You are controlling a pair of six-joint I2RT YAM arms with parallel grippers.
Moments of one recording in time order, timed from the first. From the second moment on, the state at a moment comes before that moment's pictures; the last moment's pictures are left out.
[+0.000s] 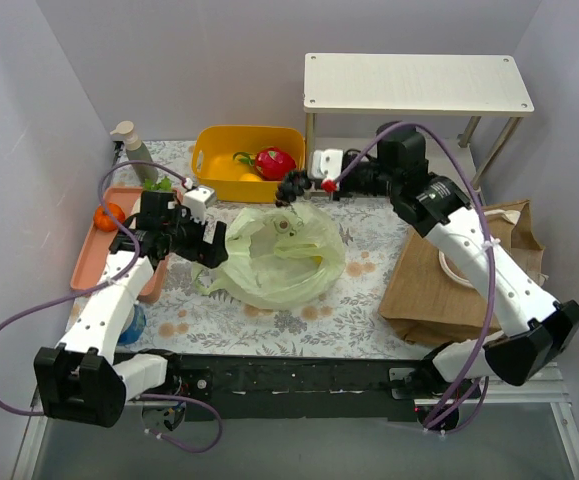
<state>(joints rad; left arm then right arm) -0.19 1.16 0.96 -0.66 0.39 0.19 0.63 1.34 1.48 -0.52 -0.60 -0.92</state>
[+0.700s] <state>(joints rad) -0.14 0.98 0.97 -0.76 0.39 0.12 0.71 2.35 2.16 0.16 -0.28 -0.52</state>
